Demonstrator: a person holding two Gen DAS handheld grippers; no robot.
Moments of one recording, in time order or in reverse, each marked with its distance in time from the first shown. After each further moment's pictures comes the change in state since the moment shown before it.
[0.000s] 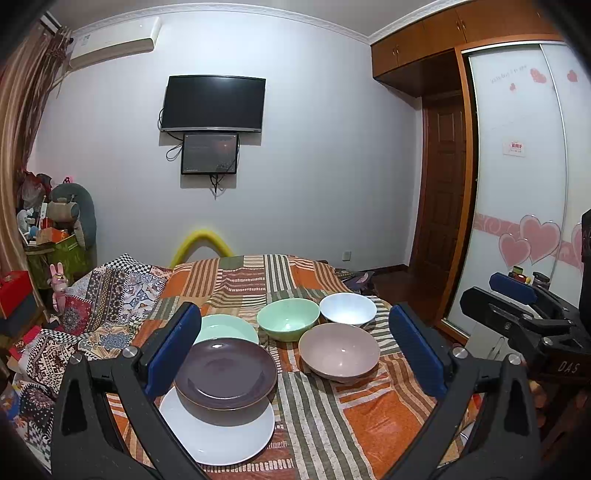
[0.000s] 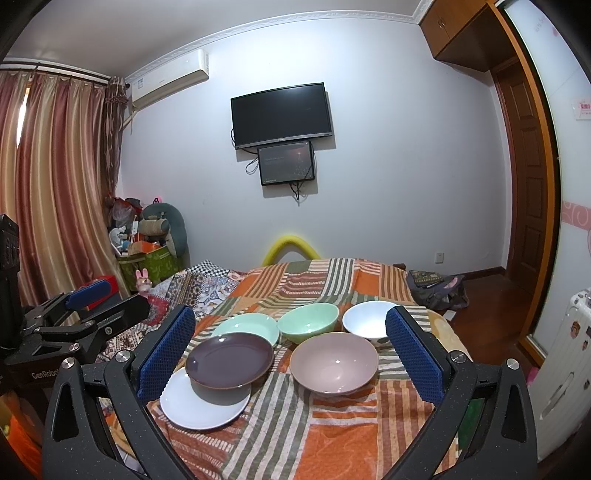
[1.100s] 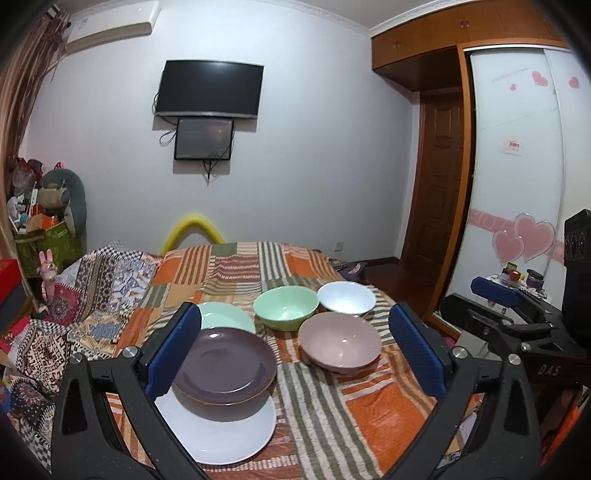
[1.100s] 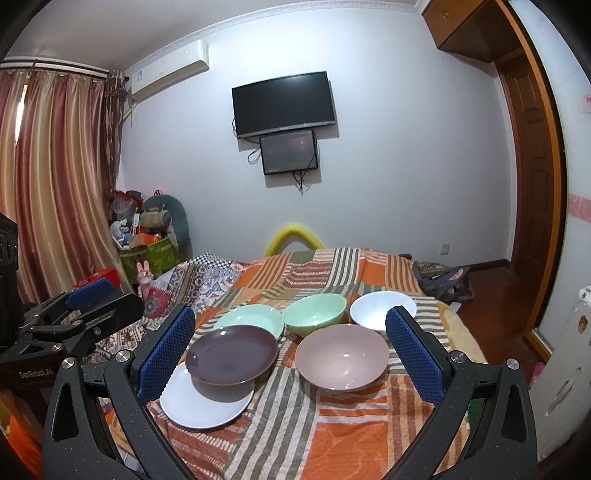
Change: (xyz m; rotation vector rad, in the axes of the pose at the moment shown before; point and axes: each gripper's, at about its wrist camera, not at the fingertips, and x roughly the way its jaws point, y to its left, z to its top) left arm 0.020 0.028 -0.010 -0.028 0.055 -0.044; right arm 0.026 0.008 -0.008 0.004 0.053 0.024
